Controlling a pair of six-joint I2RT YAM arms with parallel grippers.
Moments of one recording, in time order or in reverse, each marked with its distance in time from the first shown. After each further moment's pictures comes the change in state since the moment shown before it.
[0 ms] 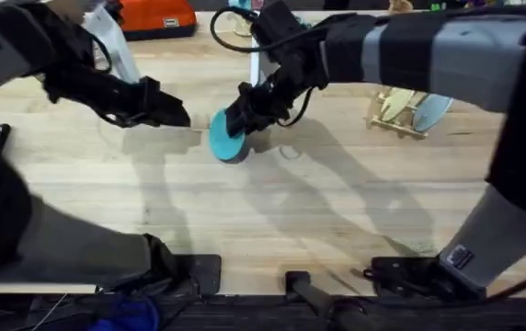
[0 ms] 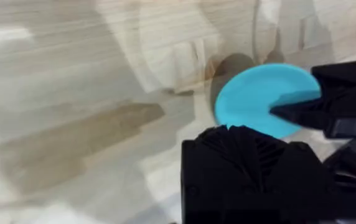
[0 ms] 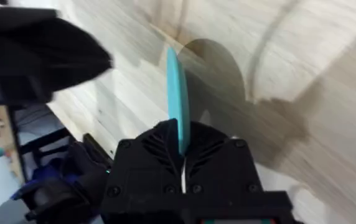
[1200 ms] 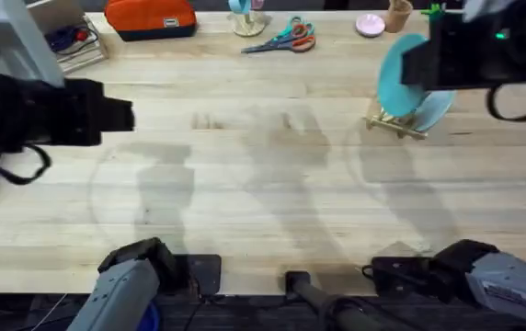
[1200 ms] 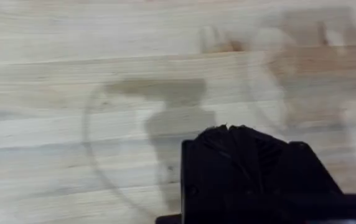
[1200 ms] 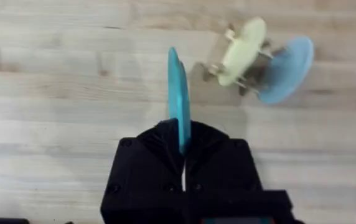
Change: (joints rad) left arm 0.000 -0.715 0.051 -0.246 -0.349 -0.087; right arm -0.208 -0.768 0.000 -0.690 0.811 -0.069
